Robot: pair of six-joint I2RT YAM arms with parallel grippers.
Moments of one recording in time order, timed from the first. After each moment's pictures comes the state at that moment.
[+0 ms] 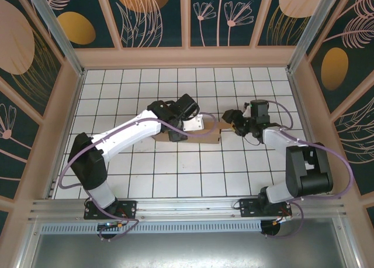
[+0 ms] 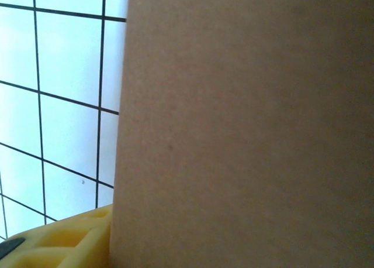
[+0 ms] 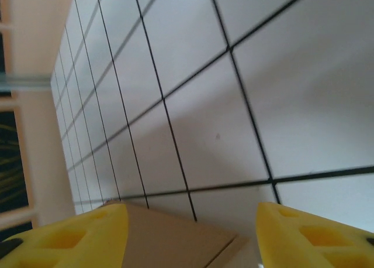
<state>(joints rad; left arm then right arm) -0.86 1.72 1.50 -0.98 -0.17 0.57 0.18 1.46 0.70 -0.01 -0.55 0.87</state>
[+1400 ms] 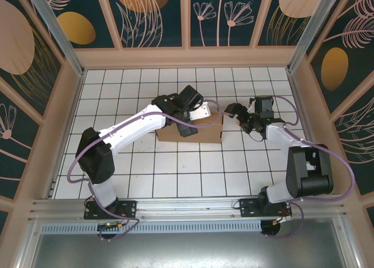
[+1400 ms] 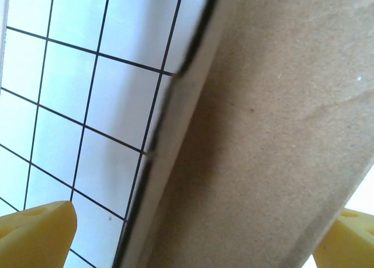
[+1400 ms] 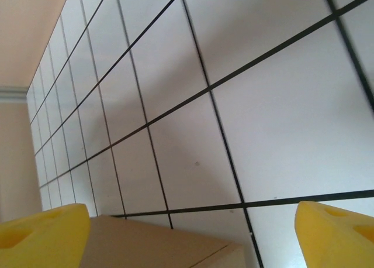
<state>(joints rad) -0.83 1.80 1.59 -0.84 -0.18 0.52 0.12 1.44 0.77 -0.13 -0.44 0.76</state>
